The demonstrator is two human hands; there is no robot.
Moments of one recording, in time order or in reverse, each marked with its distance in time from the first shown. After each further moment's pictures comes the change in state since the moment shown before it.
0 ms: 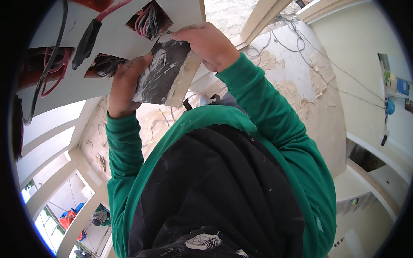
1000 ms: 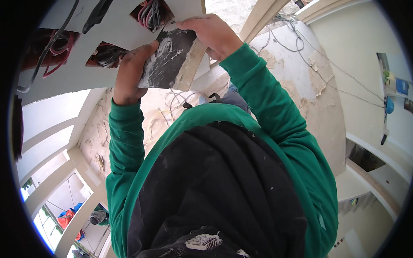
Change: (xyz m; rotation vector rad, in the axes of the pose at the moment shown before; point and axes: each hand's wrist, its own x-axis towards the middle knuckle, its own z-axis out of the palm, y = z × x) left_hand -0.001 -0.012 0.002 0.142 -0.005 0.177; right_hand -0.003 0.000 -0.005 -0.119 -0.009 -0.071
